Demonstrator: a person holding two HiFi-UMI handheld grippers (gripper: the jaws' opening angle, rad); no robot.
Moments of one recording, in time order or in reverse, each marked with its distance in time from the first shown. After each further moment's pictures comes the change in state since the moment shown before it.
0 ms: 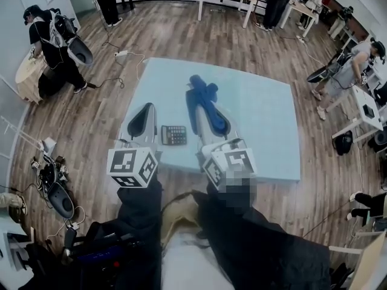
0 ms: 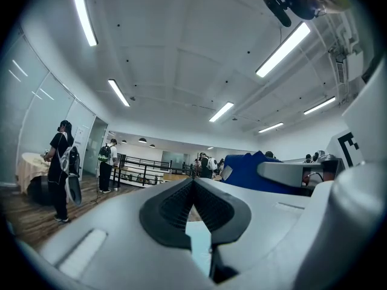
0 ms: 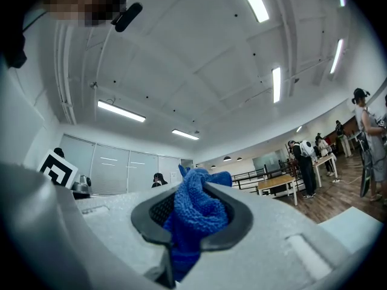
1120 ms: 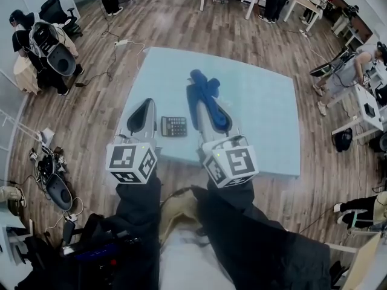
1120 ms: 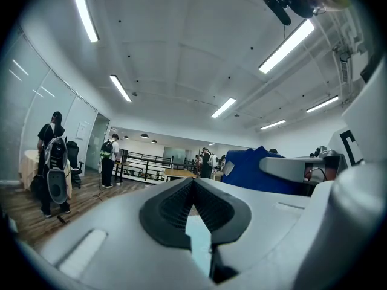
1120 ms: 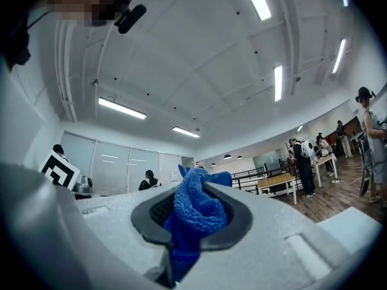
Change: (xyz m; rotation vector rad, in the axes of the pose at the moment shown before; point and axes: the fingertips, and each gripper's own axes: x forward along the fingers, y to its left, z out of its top) left arm 0.002 0.004 -0.016 -0.012 0.042 0.018; right arm 0.001 -0.002 -0.006 -0.016 0.022 0.005
